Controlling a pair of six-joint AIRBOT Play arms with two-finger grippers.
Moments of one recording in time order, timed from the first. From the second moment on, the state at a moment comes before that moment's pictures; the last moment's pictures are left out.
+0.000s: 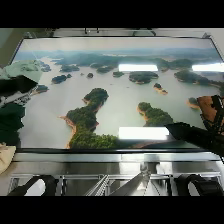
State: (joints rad) left arm 0.39 -1.08 1.15 0.99 -1.09 -1.08; right arm -0.02 -0.38 0.46 -0.90 1.05 1.52
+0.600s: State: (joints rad) left arm 0.42 -2.01 1.97 1.34 -0.96 -1.25; right arm -0.02 -0.38 0.46 -0.90 1.05 1.52
